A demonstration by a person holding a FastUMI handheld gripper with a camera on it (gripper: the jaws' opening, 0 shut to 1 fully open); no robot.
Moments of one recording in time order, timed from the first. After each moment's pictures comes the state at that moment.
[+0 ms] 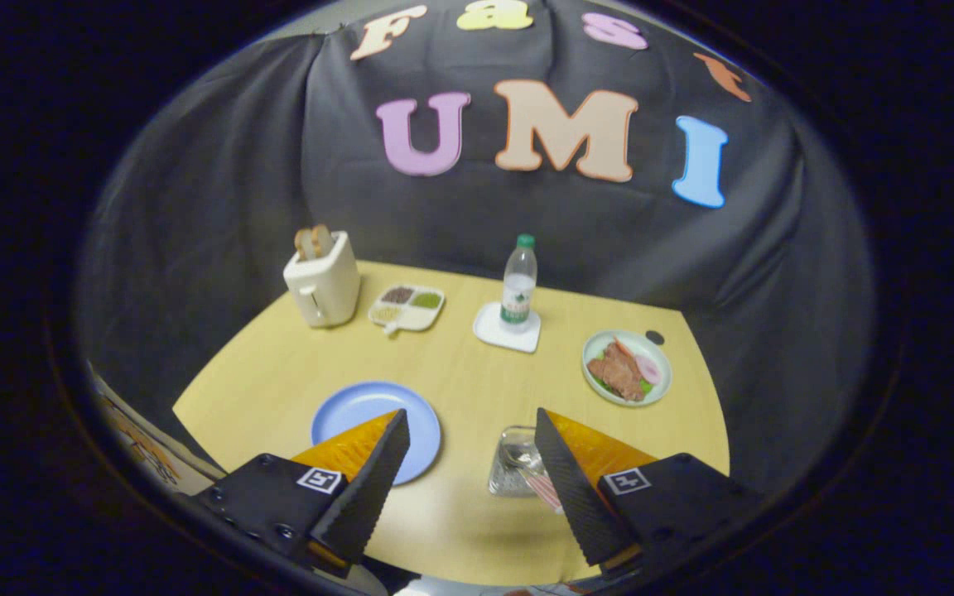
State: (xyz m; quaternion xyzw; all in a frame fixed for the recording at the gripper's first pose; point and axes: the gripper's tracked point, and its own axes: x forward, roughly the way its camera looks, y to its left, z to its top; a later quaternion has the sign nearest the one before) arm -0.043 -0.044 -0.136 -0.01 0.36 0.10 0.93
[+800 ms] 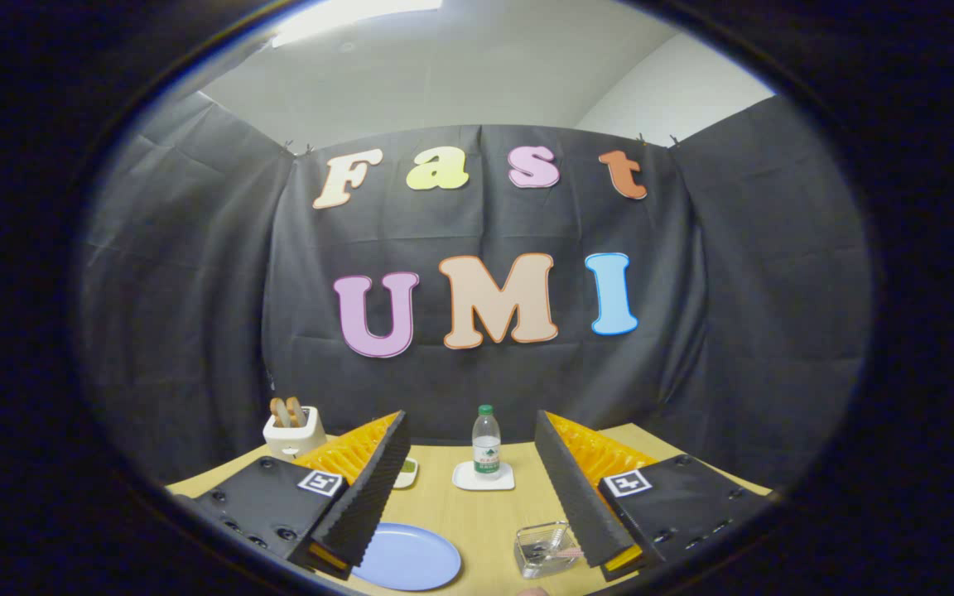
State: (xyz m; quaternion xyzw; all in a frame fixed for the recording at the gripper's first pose) arm -0.041 -0.032 -0.045 0.04 0.06 -0.02 1.00
